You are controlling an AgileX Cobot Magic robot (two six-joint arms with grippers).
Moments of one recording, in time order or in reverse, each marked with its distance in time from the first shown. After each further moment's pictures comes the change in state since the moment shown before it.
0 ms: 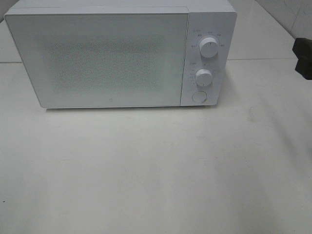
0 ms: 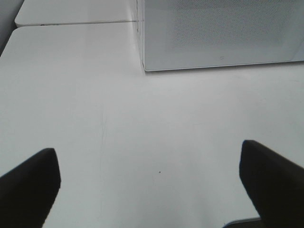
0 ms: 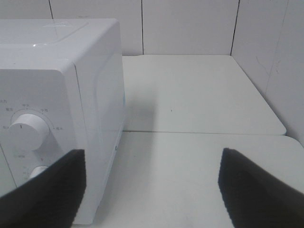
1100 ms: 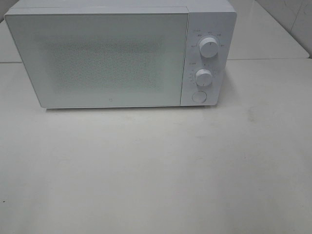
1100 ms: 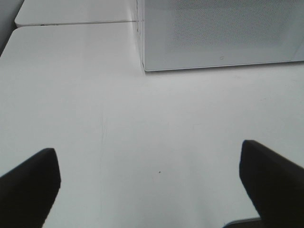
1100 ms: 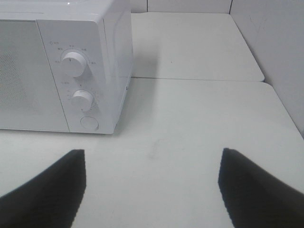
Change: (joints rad) left arm 0.000 0.000 0.000 0.000 0.000 0.000; right arm 0.000 -0.814 -0.072 -0.001 1.067 0.000
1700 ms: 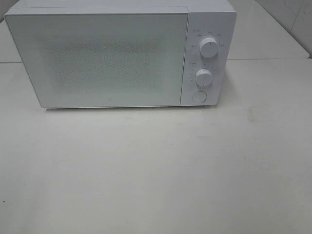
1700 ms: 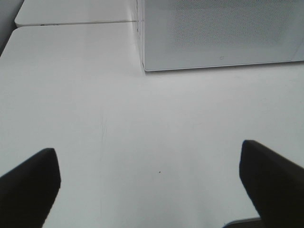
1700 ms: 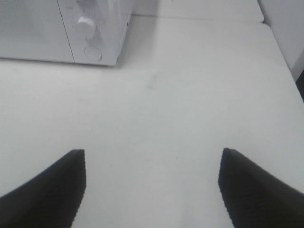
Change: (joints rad) left arm 0.000 0.000 0.000 0.000 0.000 0.000; right arm 0.000 -0.287 -0.128 -0.009 0.582 -0.022
